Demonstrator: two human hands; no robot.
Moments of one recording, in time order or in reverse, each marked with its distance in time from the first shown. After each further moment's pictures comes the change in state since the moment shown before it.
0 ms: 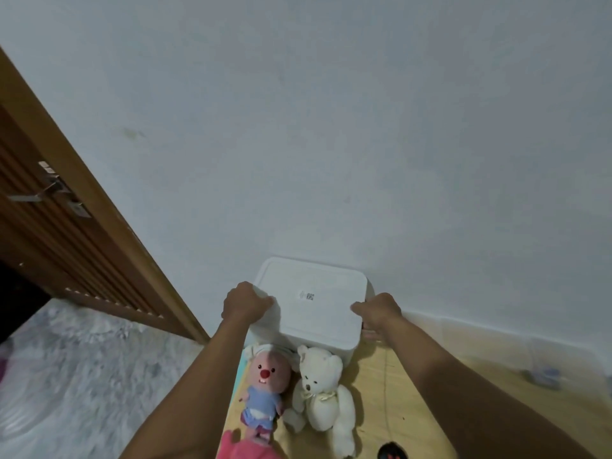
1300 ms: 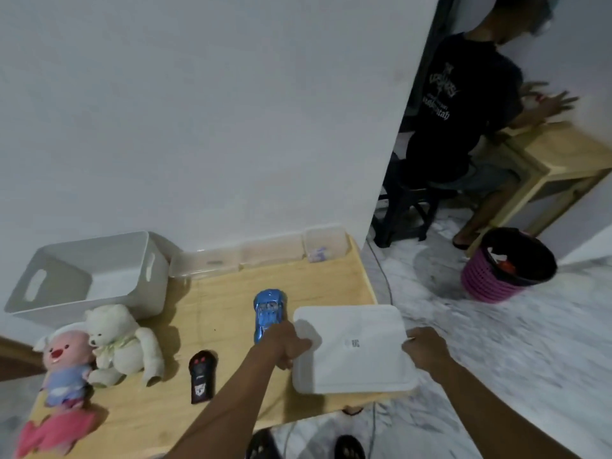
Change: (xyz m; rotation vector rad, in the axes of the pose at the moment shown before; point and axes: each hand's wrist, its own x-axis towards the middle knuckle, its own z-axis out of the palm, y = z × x) left_hand -0.346 0.141 0.331 0.420 -0.803 0.301; right_hand -0.131 0.433 -0.359 -0.216 0.328 0.295
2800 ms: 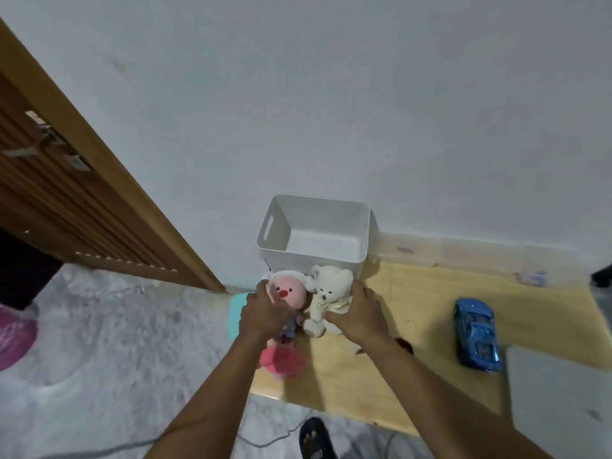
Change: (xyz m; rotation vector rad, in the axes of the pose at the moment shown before) left_hand -0.075 -0.387 -0.199 -0.417 0.656 -0.196; right_hand -0.189 -0.363 0.349 -0.099 -0.213 -0.613
